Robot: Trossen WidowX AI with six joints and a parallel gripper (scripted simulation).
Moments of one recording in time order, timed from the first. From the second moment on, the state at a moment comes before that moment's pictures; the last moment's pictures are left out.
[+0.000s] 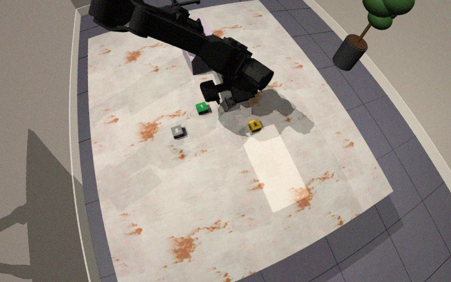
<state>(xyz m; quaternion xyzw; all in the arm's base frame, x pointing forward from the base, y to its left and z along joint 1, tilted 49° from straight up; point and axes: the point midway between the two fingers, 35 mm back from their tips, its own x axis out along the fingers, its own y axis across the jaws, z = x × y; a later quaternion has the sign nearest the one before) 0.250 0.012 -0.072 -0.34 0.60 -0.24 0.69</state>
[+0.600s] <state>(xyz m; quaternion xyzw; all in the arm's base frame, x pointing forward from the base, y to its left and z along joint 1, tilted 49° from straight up) 0.232 0.091 -0.005 -0.35 0.59 -0.23 0.69</state>
